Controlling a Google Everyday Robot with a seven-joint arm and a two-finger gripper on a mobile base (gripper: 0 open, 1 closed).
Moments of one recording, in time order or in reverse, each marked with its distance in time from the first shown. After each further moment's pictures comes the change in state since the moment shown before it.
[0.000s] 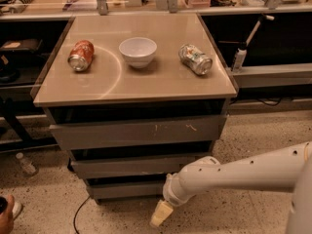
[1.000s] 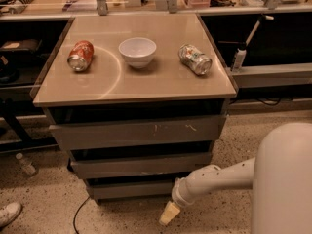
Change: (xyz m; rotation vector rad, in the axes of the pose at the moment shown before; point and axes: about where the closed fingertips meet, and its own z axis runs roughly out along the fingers) arm 0.062 -0.047 0.070 0.022 0.015 0.060
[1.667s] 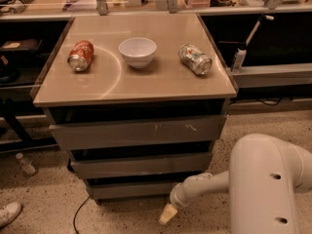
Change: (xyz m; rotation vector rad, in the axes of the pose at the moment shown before) arm 0.032 -0.041 0.104 -0.007 -0.025 -0.007
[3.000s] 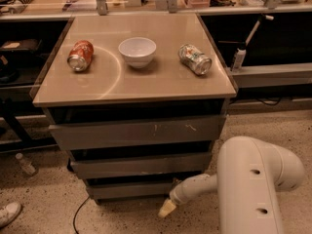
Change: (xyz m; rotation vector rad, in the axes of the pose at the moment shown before) arm 0.001 -0.040 0.032 0.090 -0.044 -0.004
